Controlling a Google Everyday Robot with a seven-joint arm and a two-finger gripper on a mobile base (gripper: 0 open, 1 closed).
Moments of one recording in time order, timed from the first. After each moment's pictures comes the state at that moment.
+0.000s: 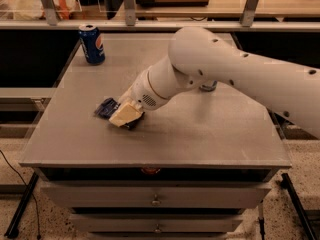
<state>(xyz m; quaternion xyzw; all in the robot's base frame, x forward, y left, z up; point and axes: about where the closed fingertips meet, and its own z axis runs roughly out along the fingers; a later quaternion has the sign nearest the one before) 0.545 0.079 0.826 -0.57 0.73 0.21 0.32</state>
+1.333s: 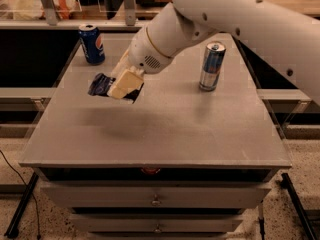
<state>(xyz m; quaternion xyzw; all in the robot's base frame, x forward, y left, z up) 0.553 0.079 0.915 -0.65 0.66 0.21 0.32</state>
